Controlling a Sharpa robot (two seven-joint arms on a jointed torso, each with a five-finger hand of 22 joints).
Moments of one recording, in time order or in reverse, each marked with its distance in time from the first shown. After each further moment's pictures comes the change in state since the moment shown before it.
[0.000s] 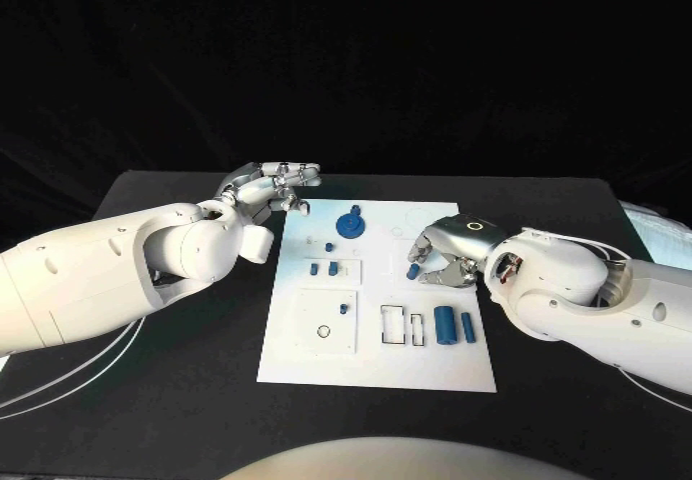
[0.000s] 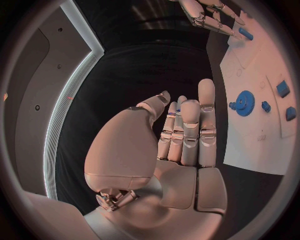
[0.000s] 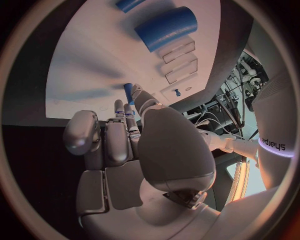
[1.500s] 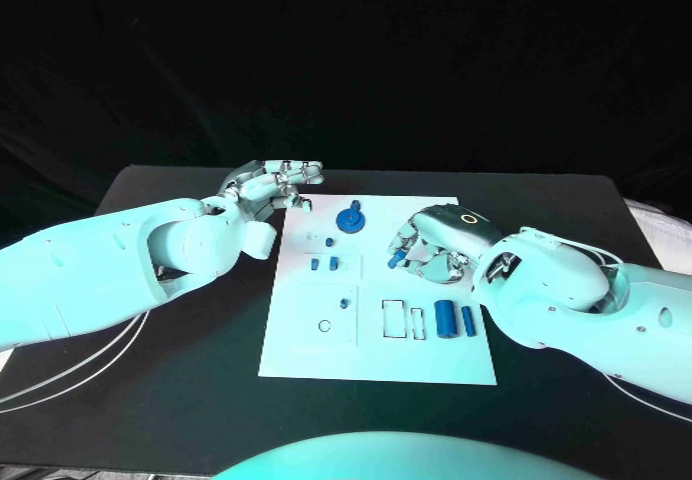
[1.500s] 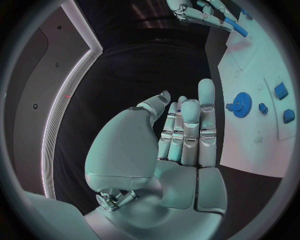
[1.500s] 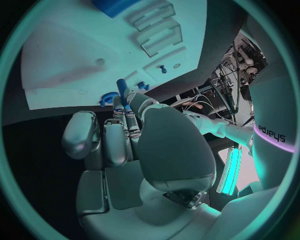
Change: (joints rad) left arm -0.004 0.003 -0.001 -0.009 0.013 0.001 -0.014; left_hand 0.009 0.009 -0.017 -0.009 0.000 -0.014 0.004 0.000 -0.002 -0.020 0.002 0.007 0.000 -0.008 0.000 0.000 -0.004 0.000 0.000 0.000 -0.006 -0.006; right arm -0.006 0.016 0.006 0.085 0.059 -0.170 0.016; right_hand 0.010 0.034 0.227 -0.068 -0.033 0.131 0.007 0.022 0.027 0.167 0.007 -0.034 0.001 0.000 0.018 0.031 0.019 0.000 0.018 0.011 0.016 0.023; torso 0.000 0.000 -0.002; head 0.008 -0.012
